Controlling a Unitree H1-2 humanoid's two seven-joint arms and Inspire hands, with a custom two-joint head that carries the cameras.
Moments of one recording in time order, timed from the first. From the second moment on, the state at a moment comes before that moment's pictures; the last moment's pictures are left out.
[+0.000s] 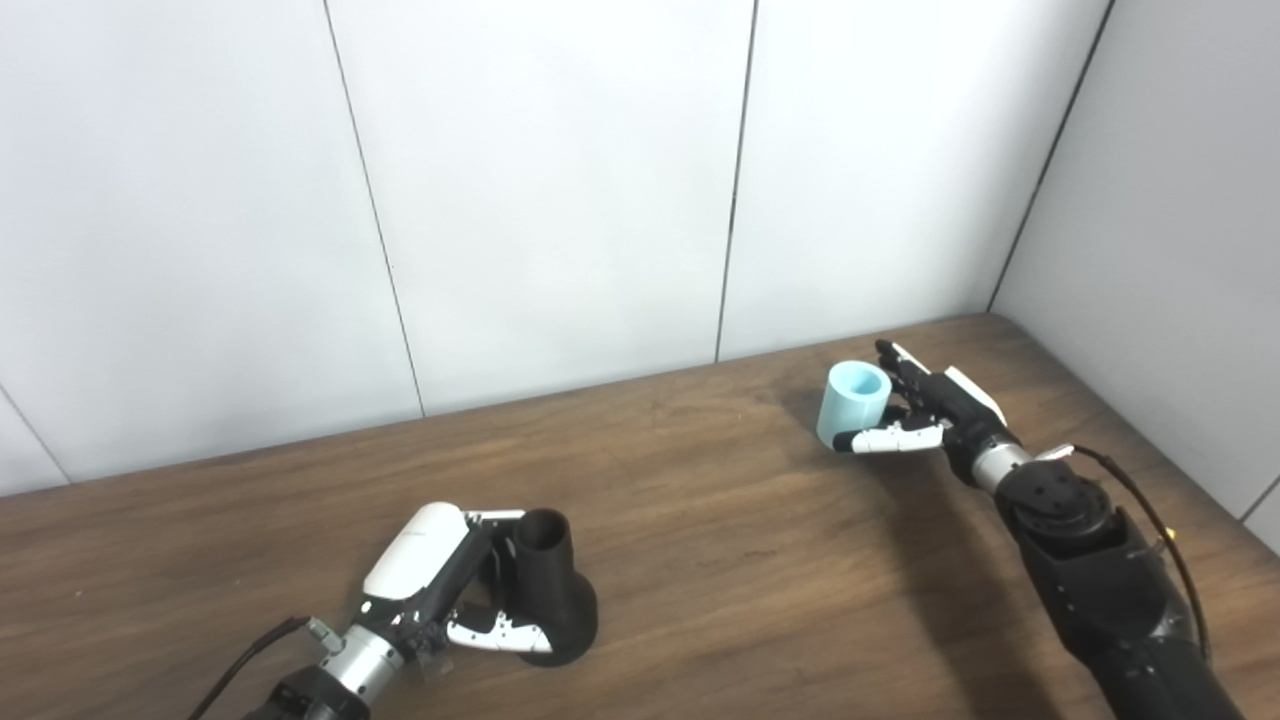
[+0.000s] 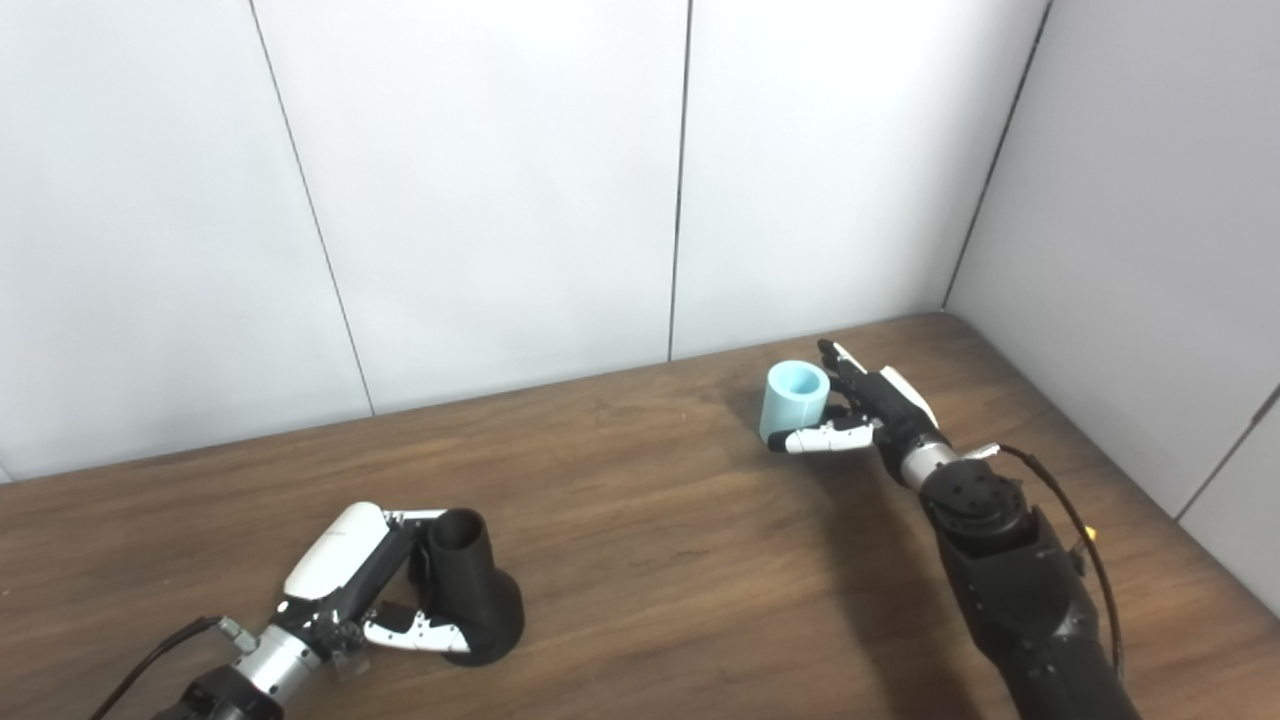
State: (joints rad) left arm -0.56 0.30 -0.67 0.58 0.54 -0.48 0.19; right arm -0.39 -0.51 -0.17 0.37 -0.01 0.20 0.15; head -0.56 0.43
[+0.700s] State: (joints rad) left arm -0.54 0.33 -0.67 0.54 0.52 -0.48 0.19; right arm -0.44 -0.46 -0.15 0.47 -0.07 0.10 0.01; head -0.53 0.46
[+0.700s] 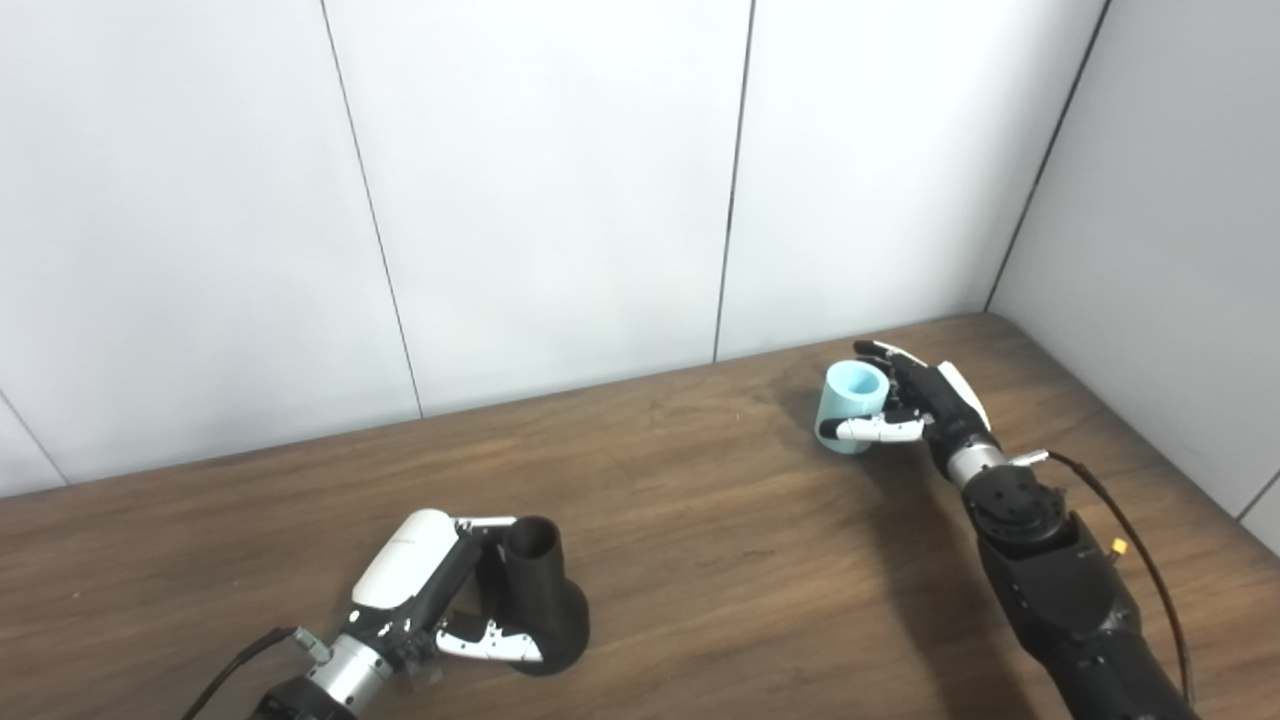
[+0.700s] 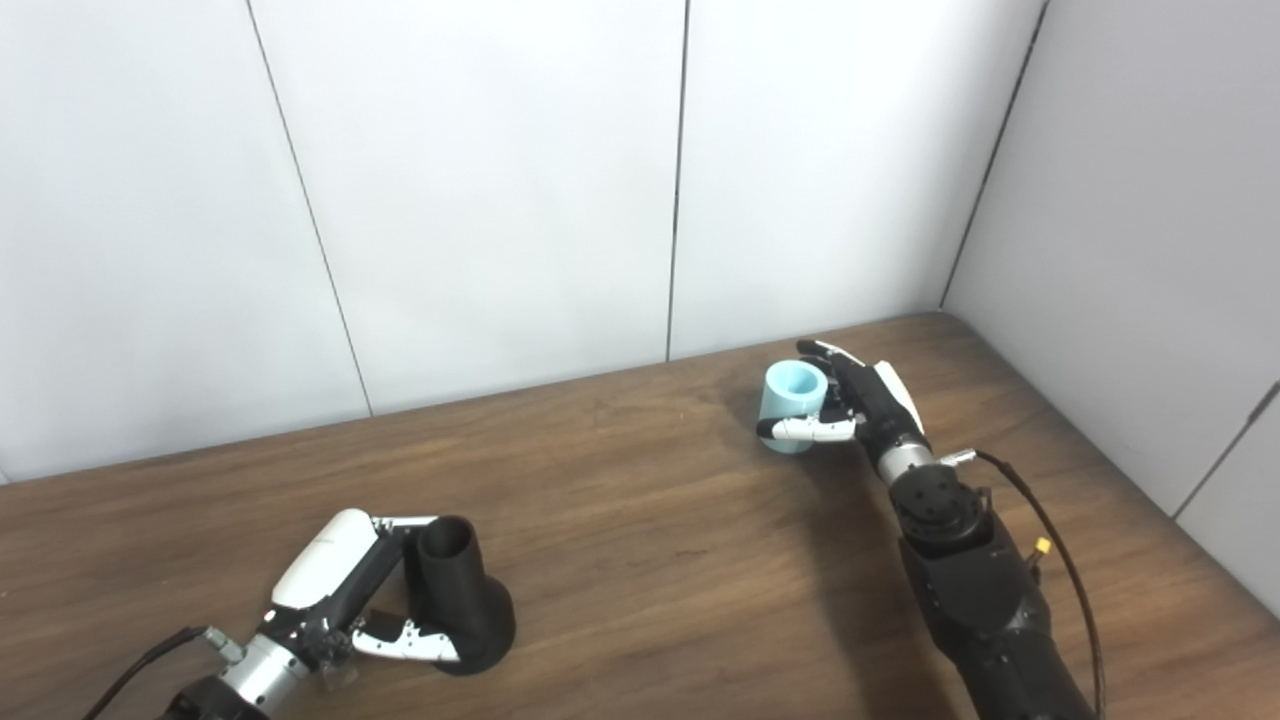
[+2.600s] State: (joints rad) left arm -0.57 0.27 -0.67 0.59 0.54 -0.48 0.18; right arm -0.60 -0.35 0.06 -0.16 -0.14 0.33 0.20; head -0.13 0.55
